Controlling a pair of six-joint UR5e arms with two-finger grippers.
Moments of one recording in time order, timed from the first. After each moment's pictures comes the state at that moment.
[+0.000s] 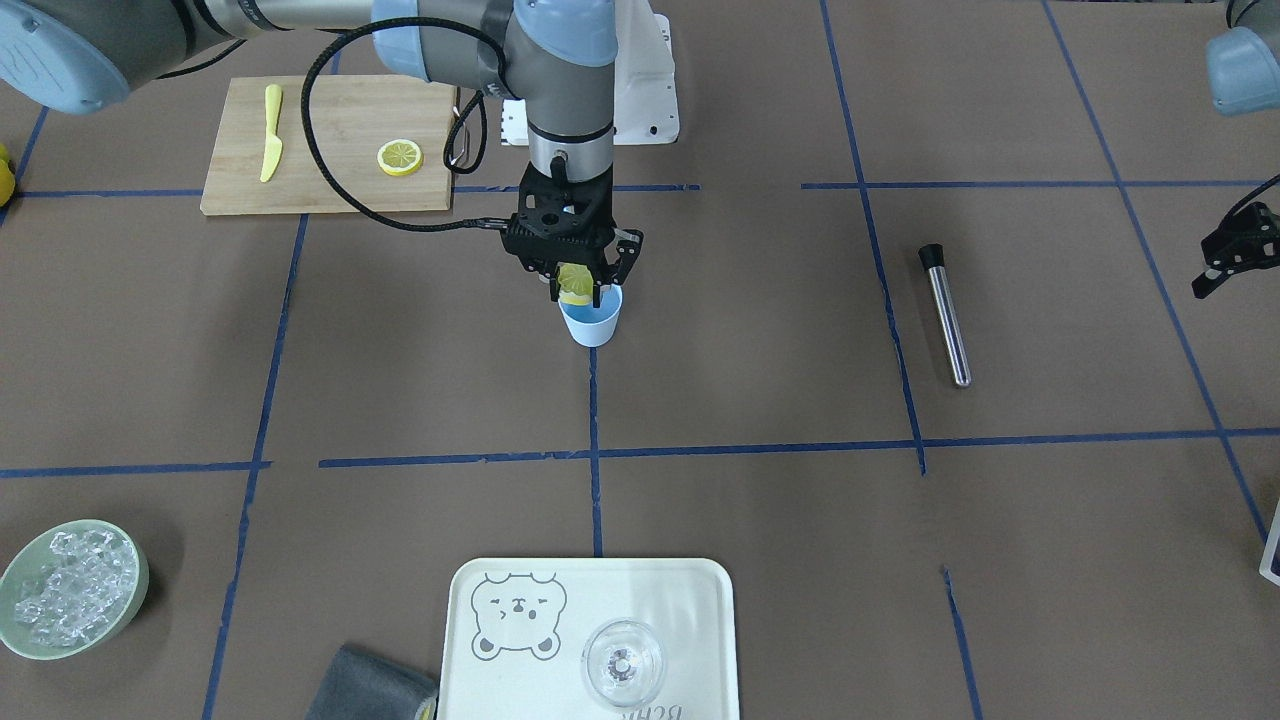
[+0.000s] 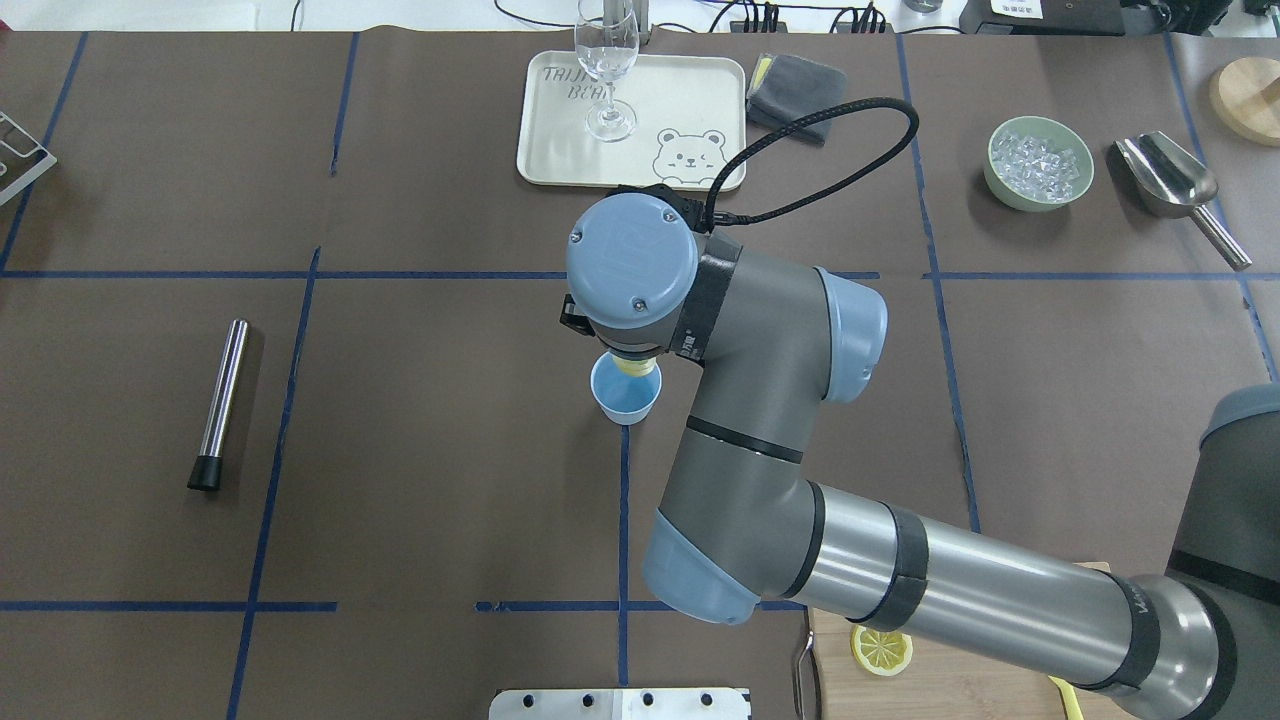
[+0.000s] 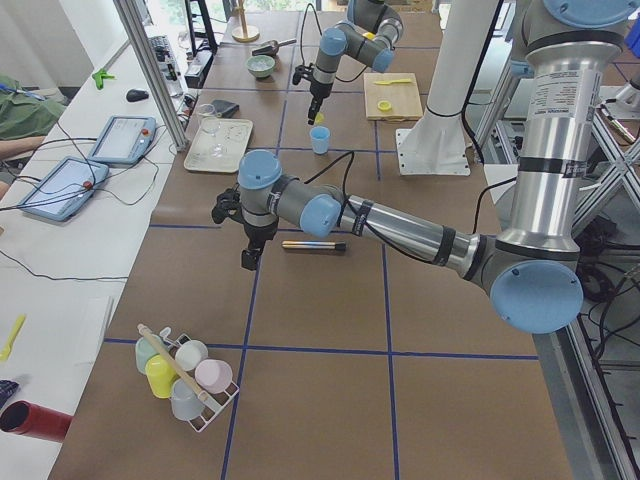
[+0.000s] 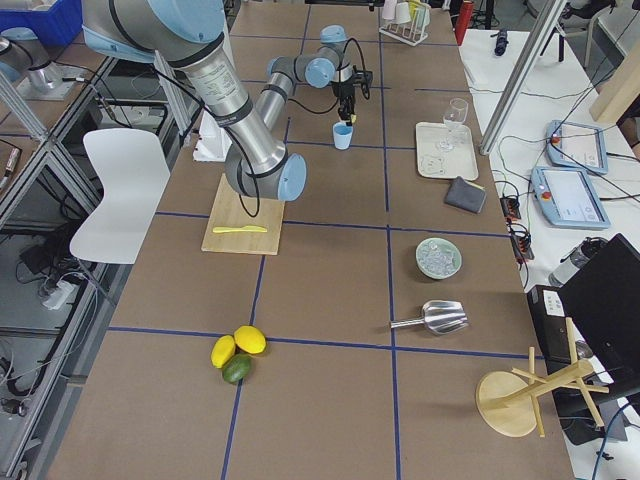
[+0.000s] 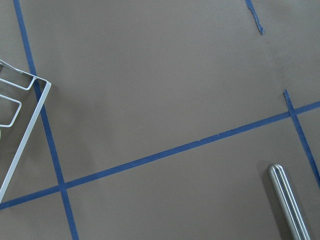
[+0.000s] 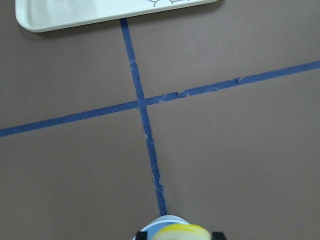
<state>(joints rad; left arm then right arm) -1.36 -1.64 -1.80 -1.71 -2.33 -0.15 0.46 -0.72 1.64 -1.73 1.65 1.46</state>
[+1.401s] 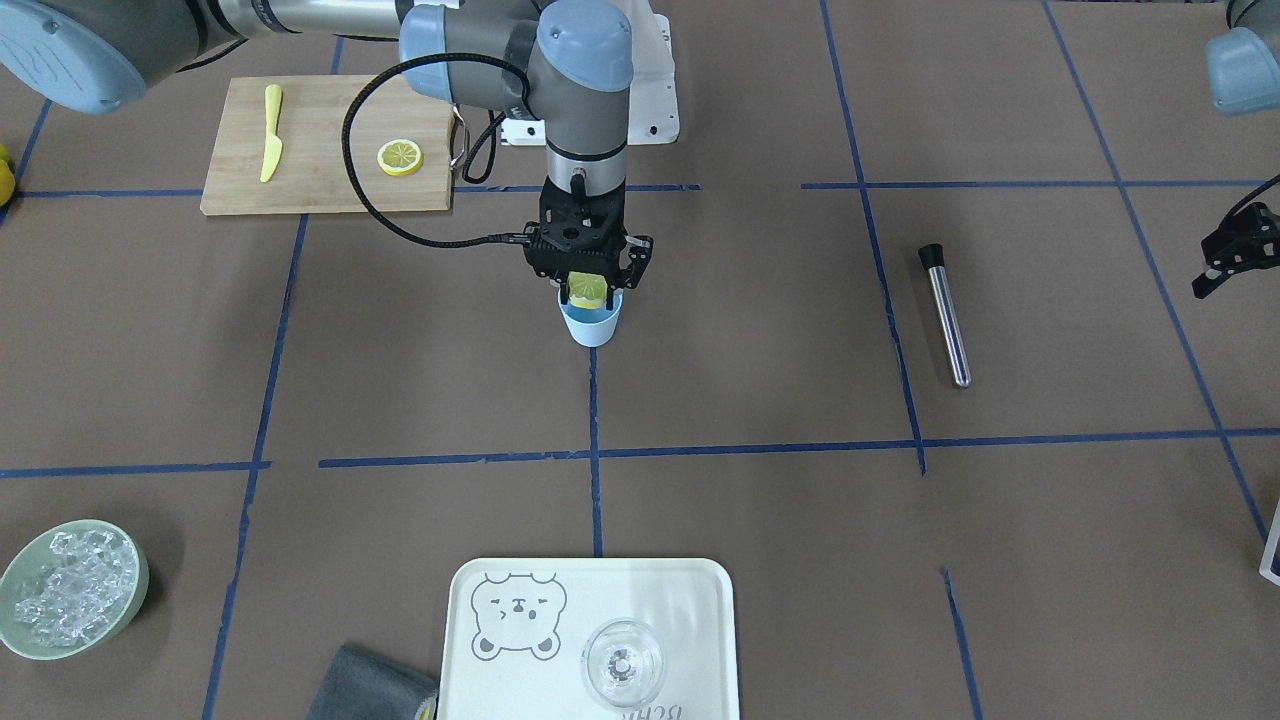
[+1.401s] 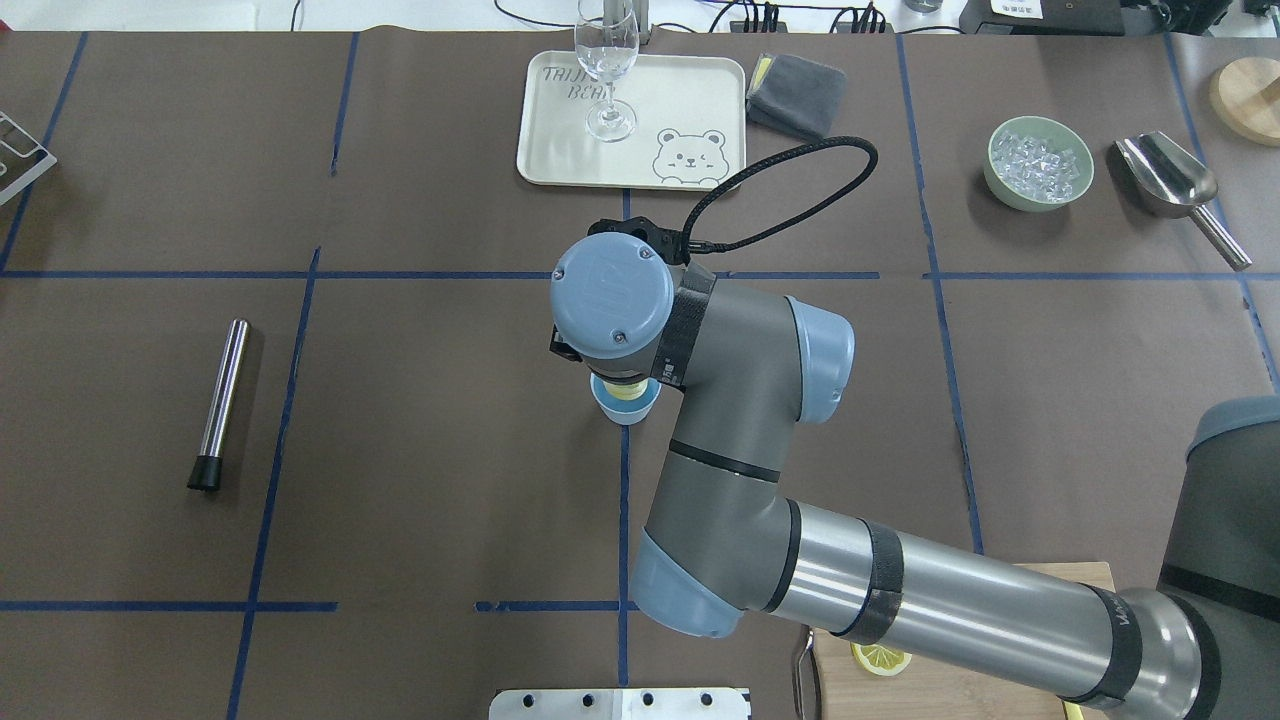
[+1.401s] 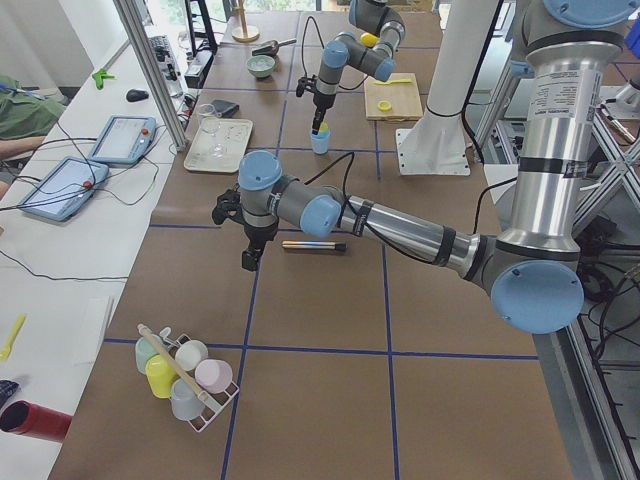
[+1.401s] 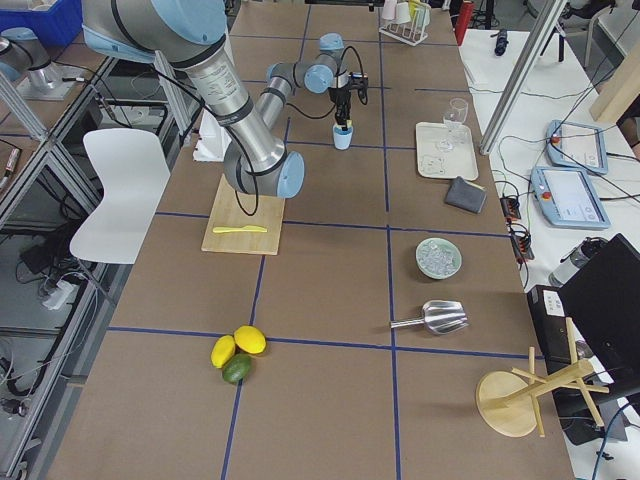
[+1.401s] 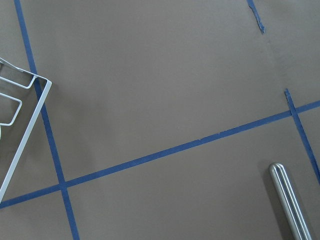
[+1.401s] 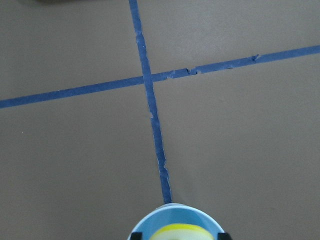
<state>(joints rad) -1.36 -1.64 -1.80 -1.71 -2.33 -0.14 0.44 -0.72 1.59 -1.68 1.65 1.44</state>
